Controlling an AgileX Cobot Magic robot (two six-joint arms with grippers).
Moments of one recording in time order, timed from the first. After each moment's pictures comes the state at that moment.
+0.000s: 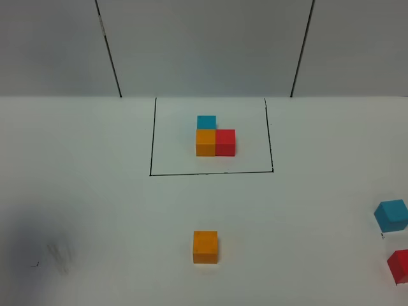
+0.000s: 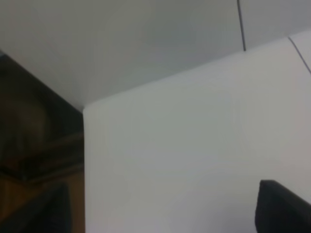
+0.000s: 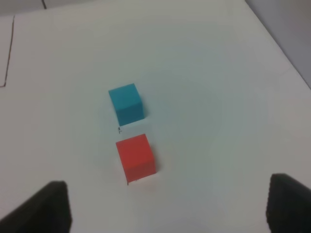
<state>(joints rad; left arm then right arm) -0.05 0.96 -1.21 0.21 0.84 0.24 -0.18 -0.01 -0.49 0.00 1.05 0.07</state>
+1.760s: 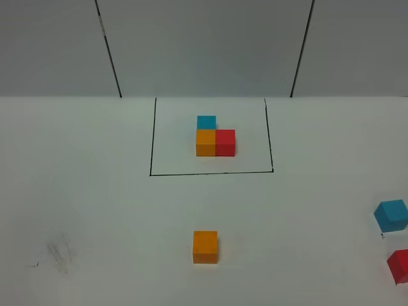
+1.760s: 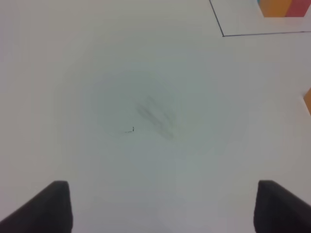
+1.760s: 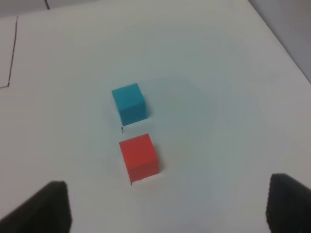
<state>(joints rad) -0.04 -0.01 -0.51 -0.04 1.08 0.00 -0.18 -0.01 -0.49 0.01 1.05 0.07</state>
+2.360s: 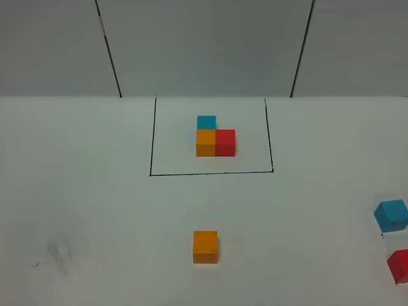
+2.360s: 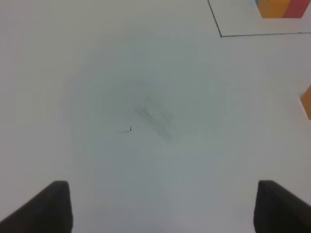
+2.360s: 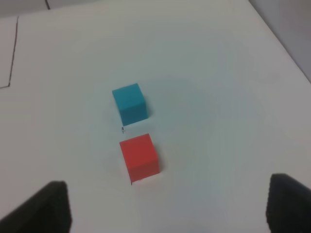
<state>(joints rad) -0.04 -0.01 -0.51 -0.05 1.08 0.00 -0.18 -0.01 -0.49 0.01 1.05 0.07</state>
